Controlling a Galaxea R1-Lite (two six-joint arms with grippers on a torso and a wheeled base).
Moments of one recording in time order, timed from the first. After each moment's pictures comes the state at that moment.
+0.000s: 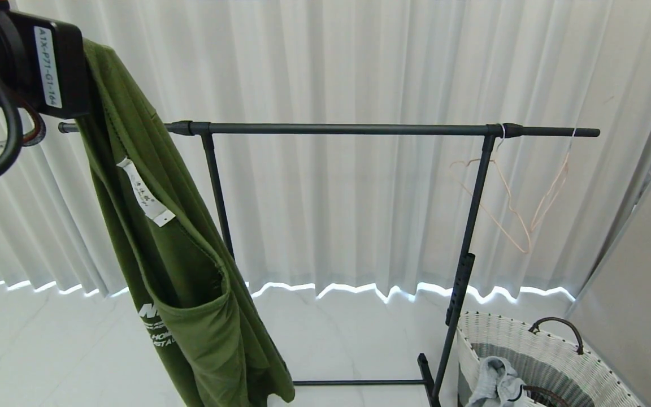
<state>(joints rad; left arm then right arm) -0.58 1.29 -1.44 0.25 0.47 0.26 0.25 0.94 -1.13 0.48 -0.33 -0.31</state>
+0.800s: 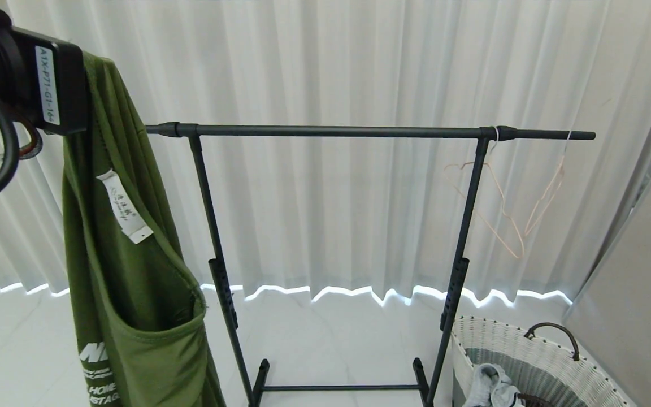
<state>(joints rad) -0.59 1.29 -1.41 0.25 0.47 0.30 0.25 0.87 -1.08 0.48 -0.33 -0.32</state>
